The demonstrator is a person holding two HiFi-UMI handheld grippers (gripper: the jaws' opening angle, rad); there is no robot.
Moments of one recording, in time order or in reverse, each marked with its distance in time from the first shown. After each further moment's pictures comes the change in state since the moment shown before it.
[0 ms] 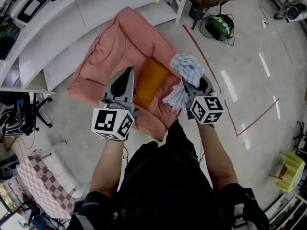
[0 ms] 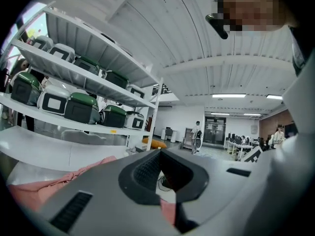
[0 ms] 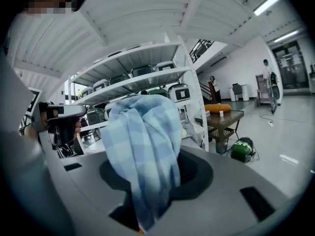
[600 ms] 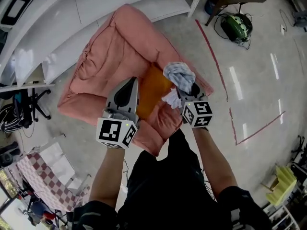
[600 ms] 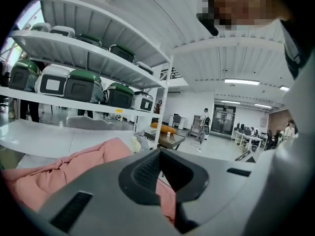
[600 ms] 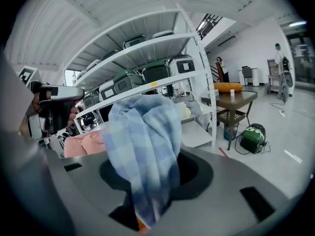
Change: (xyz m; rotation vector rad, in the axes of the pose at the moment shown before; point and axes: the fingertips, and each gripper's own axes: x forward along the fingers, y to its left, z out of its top) left arm 0.137 0.065 -0.091 -0.018 0.152 0.088; right arm 0.168 -0.070 -0.086 -0.005 0.196 0.075
